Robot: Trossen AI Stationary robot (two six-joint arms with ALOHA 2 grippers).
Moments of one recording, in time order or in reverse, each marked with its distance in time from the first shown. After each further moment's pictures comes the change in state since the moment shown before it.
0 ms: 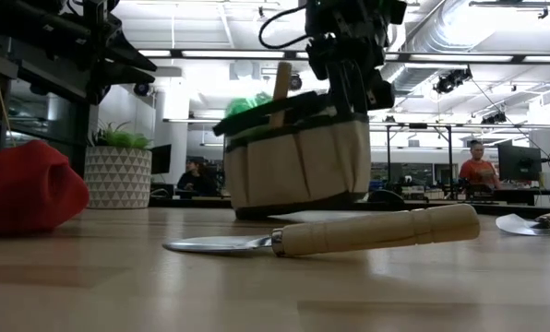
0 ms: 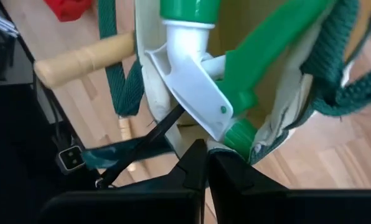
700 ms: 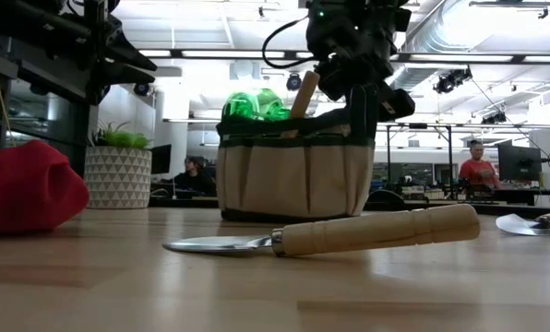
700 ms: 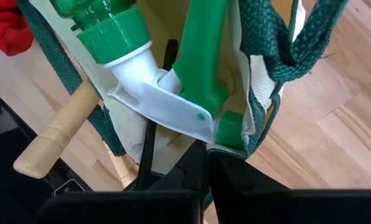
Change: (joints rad) left arm 0.000 0.000 0.000 0.000 0.005 -0.034; right arm 0.025 -0.003 -0.086 0.043 0.085 0.258
